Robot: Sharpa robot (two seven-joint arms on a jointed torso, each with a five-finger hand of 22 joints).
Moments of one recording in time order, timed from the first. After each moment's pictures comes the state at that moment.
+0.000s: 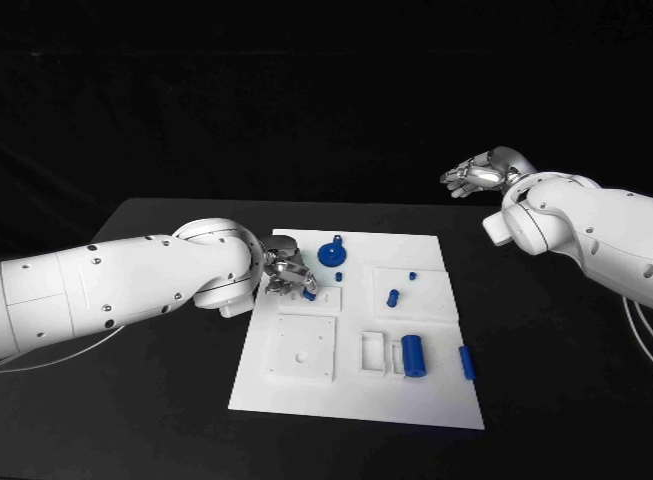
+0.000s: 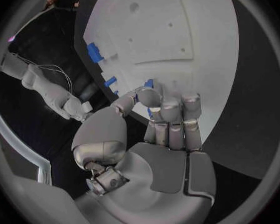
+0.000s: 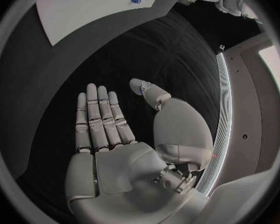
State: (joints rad) left arm 1.45 -0.74 -0.22 1.50 -0.98 -0.01 -0.45; left_hand 0.81 0.01 0.67 -0.23 0.37 1.08 0.08 0.38 0.76 1.47 -0.10 0.89 0.62 1.26 -0.17 1.40 0.57 0.08 1.03 -0.17 1.11 1.29; right arm 1.36 -0.64 0.06 1.04 -0.75 -0.38 -0.13; right_hand 0.97 -0.18 0.65 -0.20 0.45 0.85 0.20 0.21 0.50 0.97 0.15 0.34 0.14 0.92 0.14 0.34 0.53 0.18 0.57 0.19 0.38 1.17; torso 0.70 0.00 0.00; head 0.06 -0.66
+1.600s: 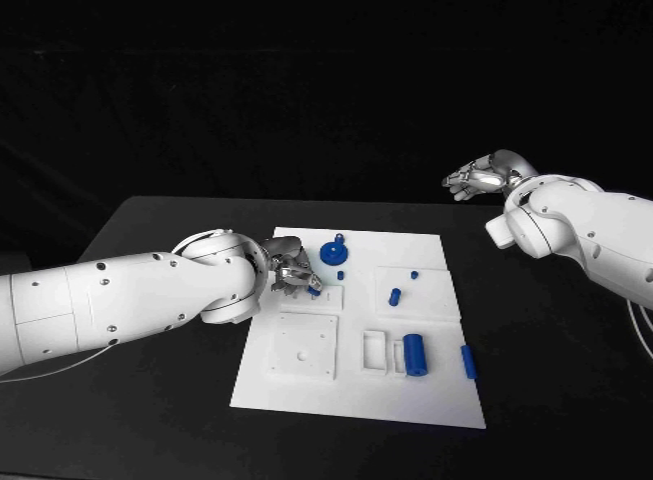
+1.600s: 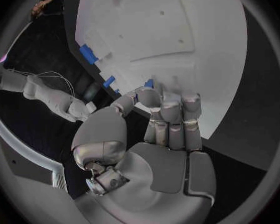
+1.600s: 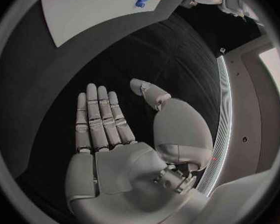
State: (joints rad) left arm 1.40 -0.75 -0.22 1.52 -1.11 -0.15 -0.40; left_hand 0.81 0.01 0.68 -0.23 0.36 1.08 0.08 0.37 0.77 1.47 -0.10 0.89 0.62 1.26 -0.17 1.39 0.56 0.08 1.04 -0.17 1.11 1.29; right arm 1.35 -0.64 0.06 1.04 -0.78 -0.37 -0.13; right_hand 0.96 -0.17 0.64 -0.19 0.46 0.85 0.20 0.22 0.49 0.97 0.15 0.34 0.12 0.92 0.14 0.34 0.52 0.18 0.57 0.19 0.38 1.18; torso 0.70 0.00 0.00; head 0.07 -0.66
